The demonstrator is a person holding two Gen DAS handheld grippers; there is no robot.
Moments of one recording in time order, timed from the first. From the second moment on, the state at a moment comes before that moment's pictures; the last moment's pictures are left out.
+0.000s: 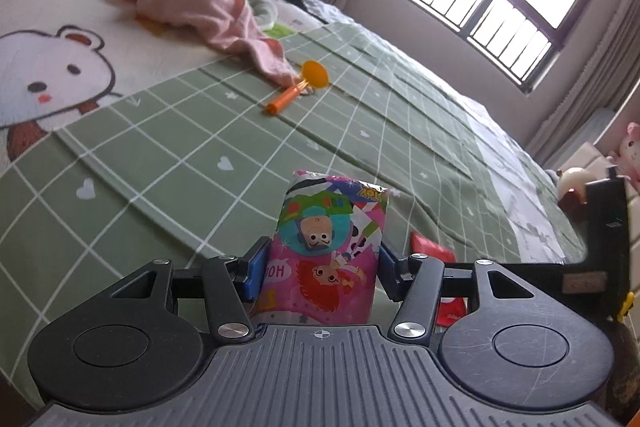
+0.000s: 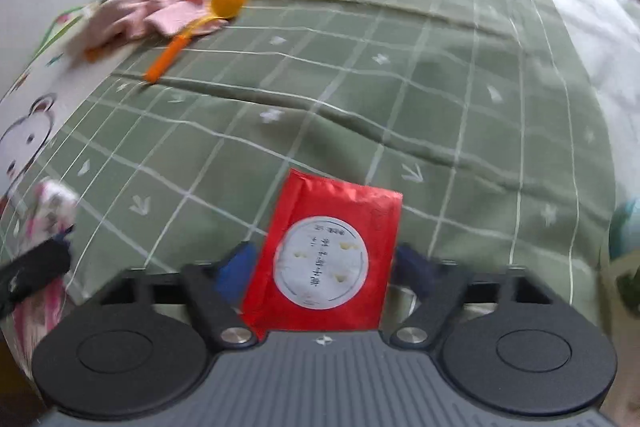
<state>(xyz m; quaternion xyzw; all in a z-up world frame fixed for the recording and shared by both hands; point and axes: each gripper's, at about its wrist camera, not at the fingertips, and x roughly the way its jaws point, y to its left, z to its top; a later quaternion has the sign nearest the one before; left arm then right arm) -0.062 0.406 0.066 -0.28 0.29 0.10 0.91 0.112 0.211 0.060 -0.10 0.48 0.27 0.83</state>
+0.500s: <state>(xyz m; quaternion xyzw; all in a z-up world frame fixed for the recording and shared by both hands) -0.043 0.368 0.091 -0.26 0.29 0.07 0.92 0.098 0.131 0.135 -0.06 0.38 0.31 0.87</state>
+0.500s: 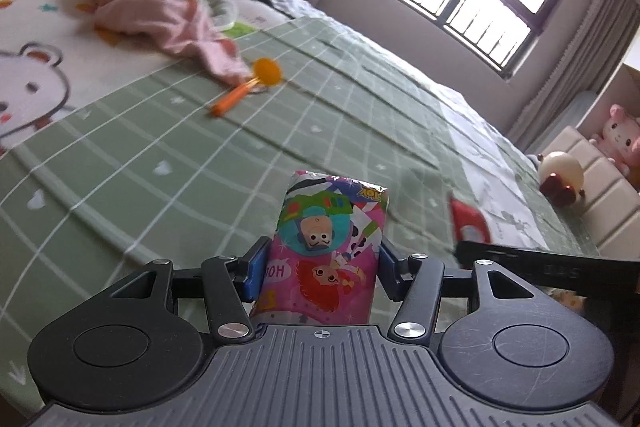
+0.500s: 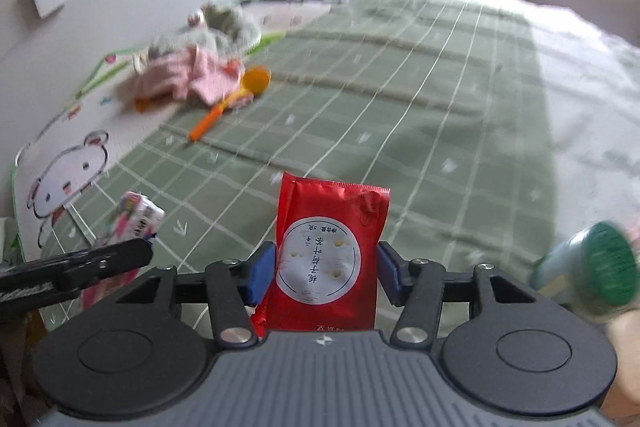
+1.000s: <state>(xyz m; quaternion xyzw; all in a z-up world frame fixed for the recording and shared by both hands) 0.090 0.139 0.183 -0.15 0.28 -0.16 0.93 0.117 -0.159 0.226 0.02 0.24 0.12 0.96</state>
